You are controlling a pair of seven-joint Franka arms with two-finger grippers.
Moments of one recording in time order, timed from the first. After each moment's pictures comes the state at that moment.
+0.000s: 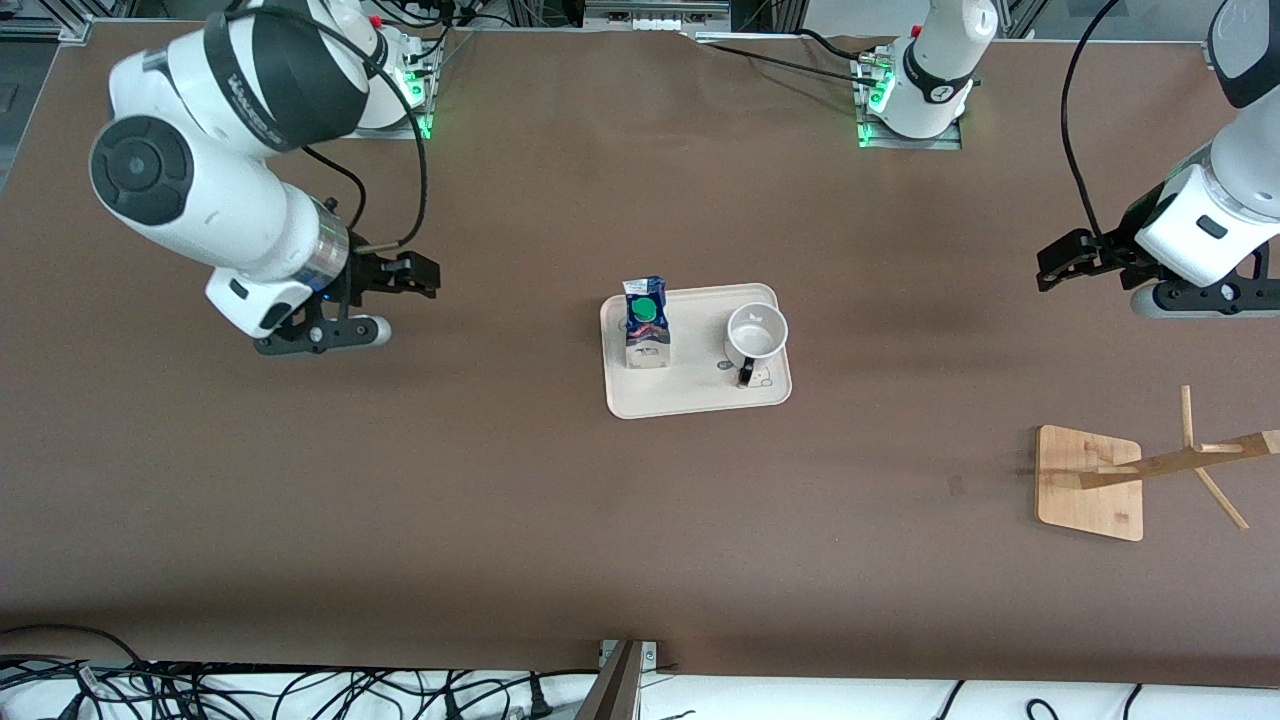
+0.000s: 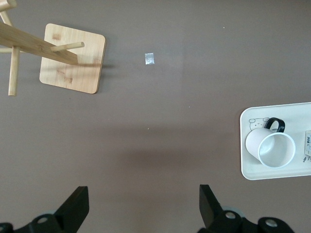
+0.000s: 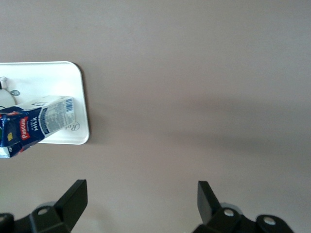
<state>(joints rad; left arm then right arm) 0.02 0.04 -0.07 -1.67 0.00 1.67 -0.09 0.34 0.30 0.01 -1.50 0.16 1.67 0.23</state>
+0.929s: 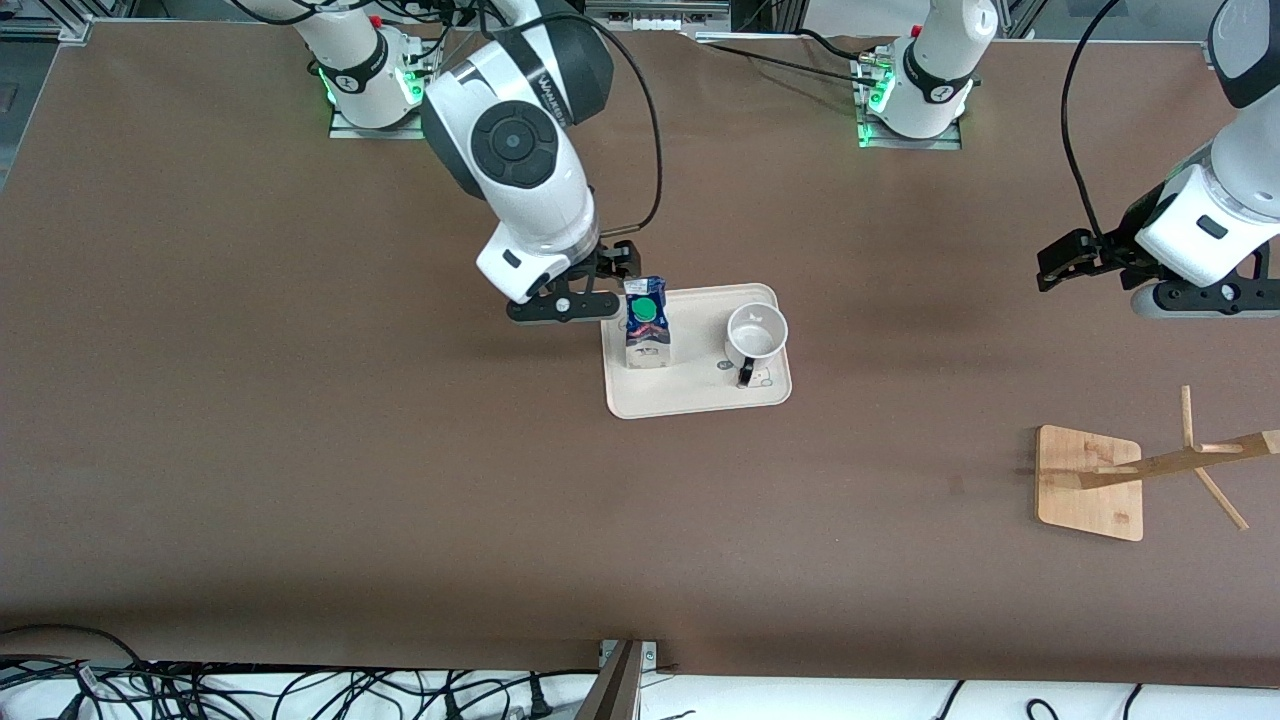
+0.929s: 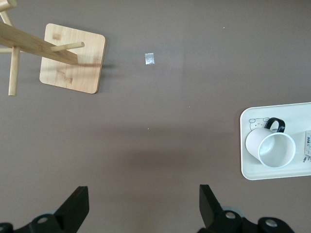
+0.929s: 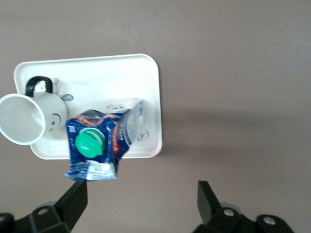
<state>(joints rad) 0.02 0.04 -0.07 -1.67 0.00 1.67 -0.09 0.78 0.50 -0.10 -1.37 0.16 1.84 0.60</state>
